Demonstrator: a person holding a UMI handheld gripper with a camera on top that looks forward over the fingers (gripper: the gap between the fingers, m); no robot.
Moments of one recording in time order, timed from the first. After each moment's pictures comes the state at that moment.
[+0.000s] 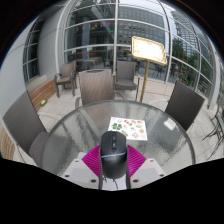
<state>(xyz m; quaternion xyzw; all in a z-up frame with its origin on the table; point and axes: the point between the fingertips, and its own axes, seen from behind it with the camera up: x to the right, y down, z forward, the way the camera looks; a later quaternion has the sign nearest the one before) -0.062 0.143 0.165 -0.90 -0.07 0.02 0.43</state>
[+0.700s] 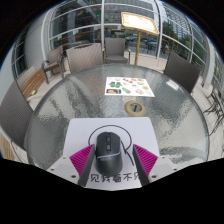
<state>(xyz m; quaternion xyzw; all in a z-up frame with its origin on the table) -0.082 0.082 -0.003 -0.94 0.00 0.00 0.33</state>
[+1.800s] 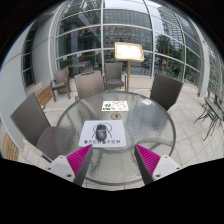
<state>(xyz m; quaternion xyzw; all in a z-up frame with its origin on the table) -0.018 -0.158 0.208 -0.90 0.00 0.01 0.44</state>
